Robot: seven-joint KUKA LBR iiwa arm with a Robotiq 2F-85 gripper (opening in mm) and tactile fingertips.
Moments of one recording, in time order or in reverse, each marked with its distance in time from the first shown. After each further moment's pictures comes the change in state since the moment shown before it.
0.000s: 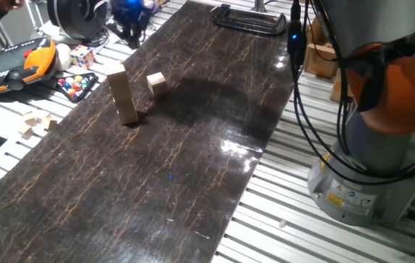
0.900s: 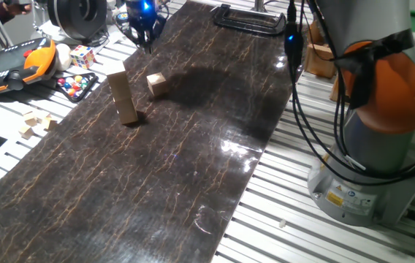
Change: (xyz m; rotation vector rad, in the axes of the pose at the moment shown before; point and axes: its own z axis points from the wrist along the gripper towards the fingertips) arm -0.022 -0.036 0.063 0.030 -0.005 0.079
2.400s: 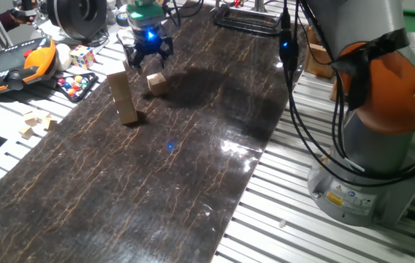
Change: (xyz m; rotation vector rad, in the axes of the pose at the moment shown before) arm -0.008 -0.007 0.070 -0.020 -0.038 0.124
